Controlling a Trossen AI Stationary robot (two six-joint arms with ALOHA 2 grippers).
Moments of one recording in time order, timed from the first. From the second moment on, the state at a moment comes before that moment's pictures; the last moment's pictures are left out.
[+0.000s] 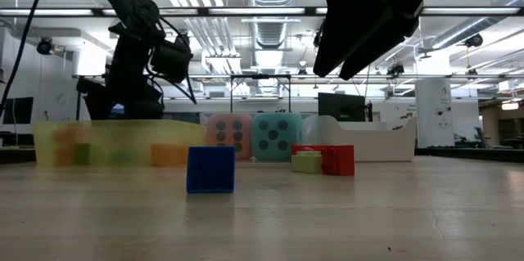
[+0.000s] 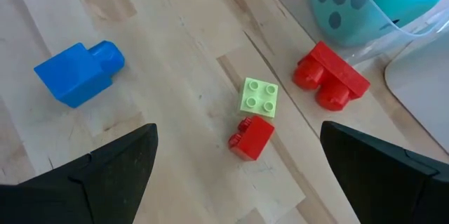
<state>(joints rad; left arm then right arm) 0.57 1.57 0.87 -1.02 -0.32 -0.63 0.49 1.86 1.39 -0.83 0.62 0.96</state>
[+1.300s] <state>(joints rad) -0.32 1.19 0.92 -0.68 -0.30 -0.73 0.68 1.90 1.38 -0.68 0.20 0.68</state>
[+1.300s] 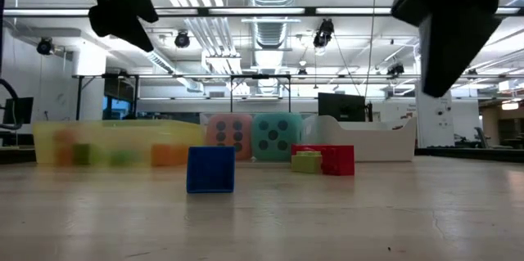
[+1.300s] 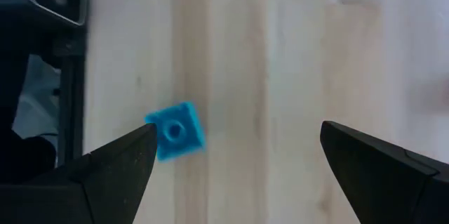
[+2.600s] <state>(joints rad) -0.32 1.19 0.88 -0.60 -0.37 -0.79 0.73 2.23 1.70 -0.87 0.10 0.47</state>
